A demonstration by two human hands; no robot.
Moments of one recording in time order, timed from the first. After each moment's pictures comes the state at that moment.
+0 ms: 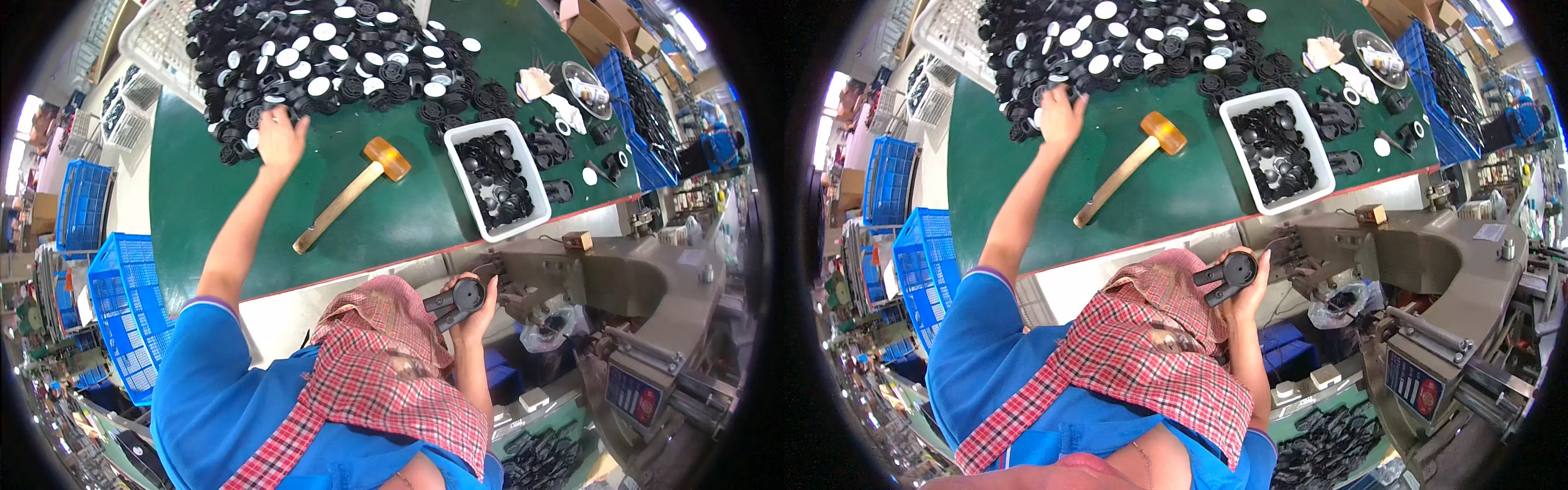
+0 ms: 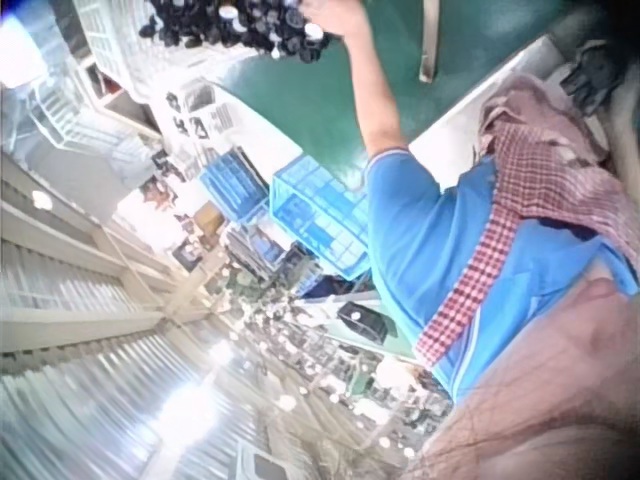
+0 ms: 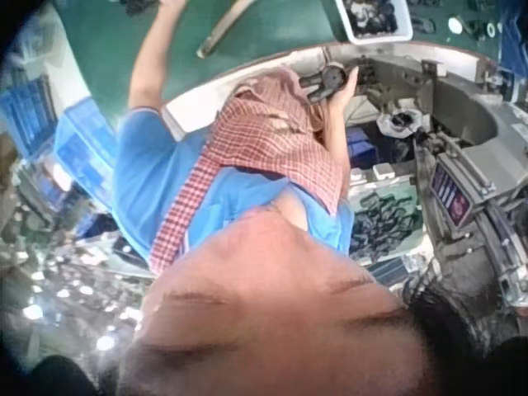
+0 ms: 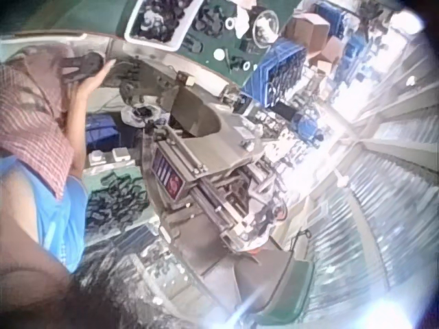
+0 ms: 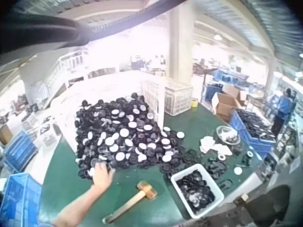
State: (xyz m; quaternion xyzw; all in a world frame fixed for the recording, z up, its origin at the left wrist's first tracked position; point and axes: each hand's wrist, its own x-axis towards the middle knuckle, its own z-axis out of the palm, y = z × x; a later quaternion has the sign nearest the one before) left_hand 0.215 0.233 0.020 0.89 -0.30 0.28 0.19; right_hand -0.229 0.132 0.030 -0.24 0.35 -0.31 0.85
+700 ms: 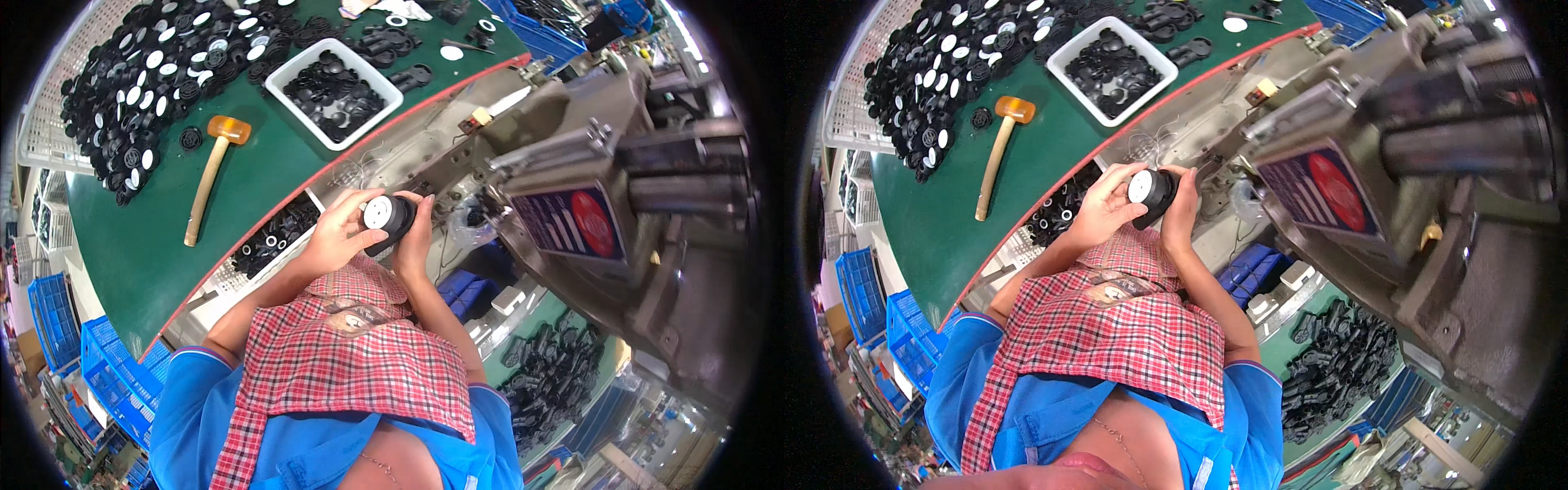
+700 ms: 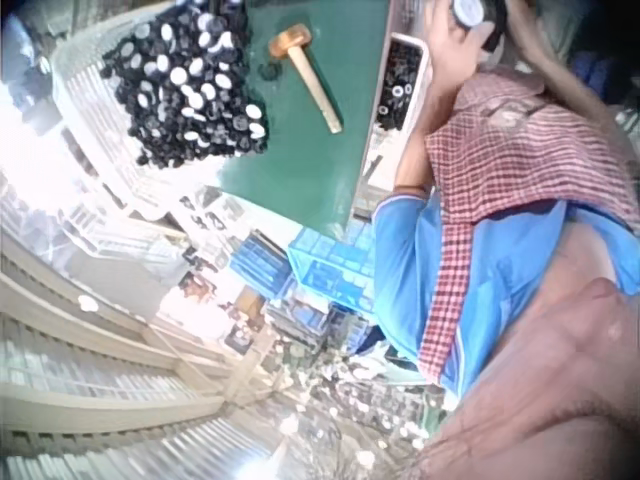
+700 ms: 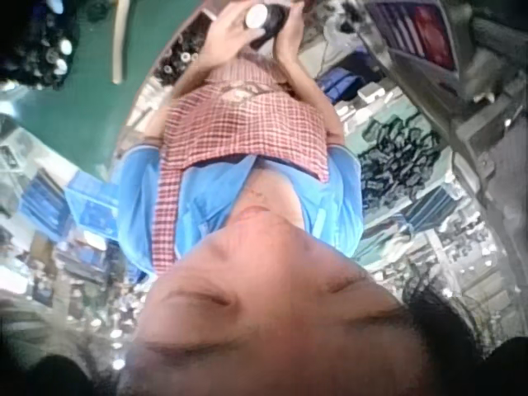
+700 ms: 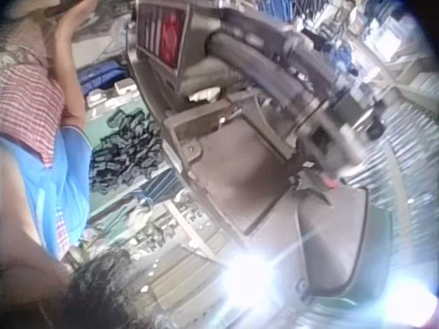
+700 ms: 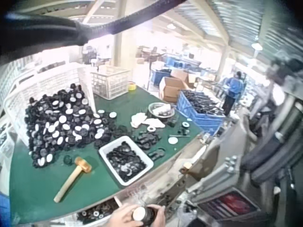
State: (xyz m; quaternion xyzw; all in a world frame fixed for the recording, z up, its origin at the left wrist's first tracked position) left_hand -0.149 0.164 0.043 0.44 -0.43 -0.49 0.62; right_hand -0.276 0.100 0.017 -0.43 0.45 -0.45 0.65
